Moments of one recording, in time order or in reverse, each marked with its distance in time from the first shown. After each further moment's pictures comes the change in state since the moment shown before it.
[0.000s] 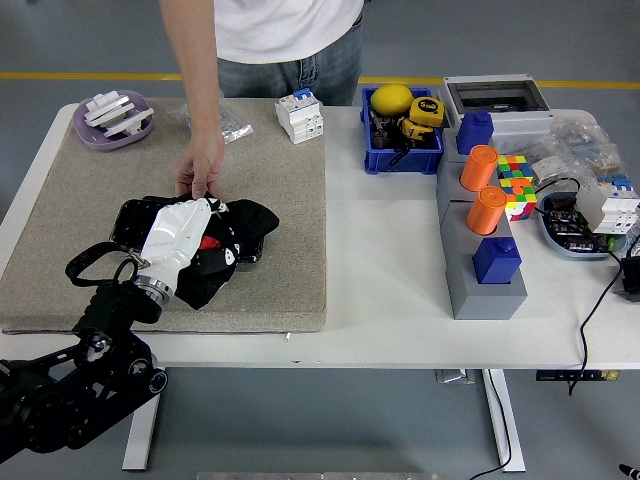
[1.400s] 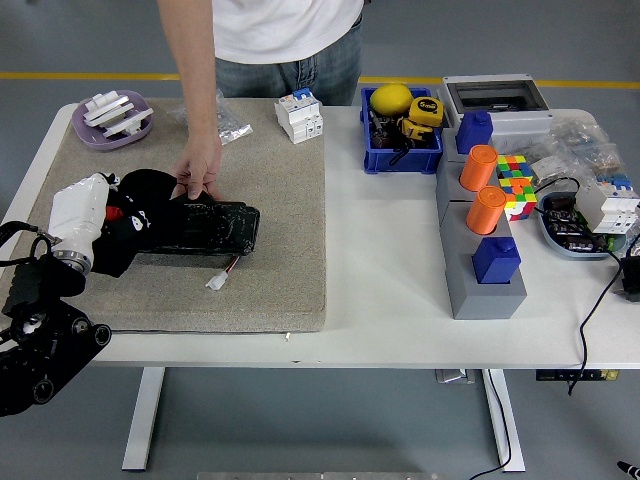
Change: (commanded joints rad) left arm 0.010 0.041 -0.294 0.258 -0.039 0.015 -0.033; right arm 0.004 0.004 0.006 0.000 0.004 -0.001 -0.002
